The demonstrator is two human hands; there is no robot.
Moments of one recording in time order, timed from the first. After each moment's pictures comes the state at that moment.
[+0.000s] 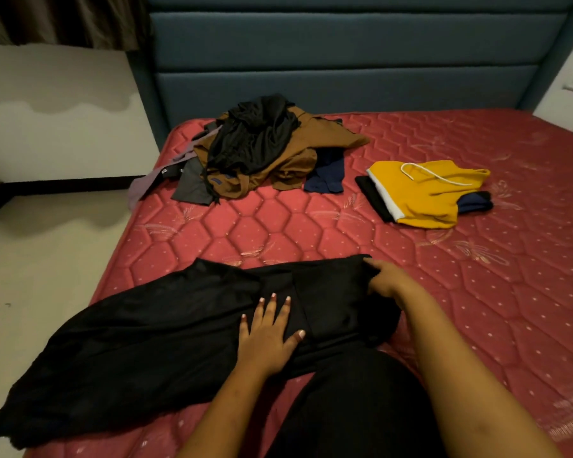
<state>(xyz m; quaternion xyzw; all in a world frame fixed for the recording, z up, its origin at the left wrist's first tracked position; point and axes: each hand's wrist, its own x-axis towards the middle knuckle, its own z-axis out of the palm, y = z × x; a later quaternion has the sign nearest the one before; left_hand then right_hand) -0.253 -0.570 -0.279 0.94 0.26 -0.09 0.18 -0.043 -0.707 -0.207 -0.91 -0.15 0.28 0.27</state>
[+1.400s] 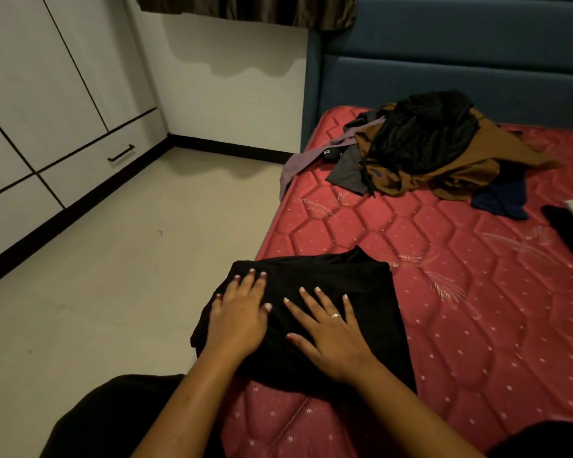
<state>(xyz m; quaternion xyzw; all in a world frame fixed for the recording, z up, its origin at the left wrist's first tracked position) -0.480 -0.406 -0.234 0.85 0.49 0.03 0.17 -0.325 -0.507 -0.271 -0.74 -0.66 0.09 0.05</state>
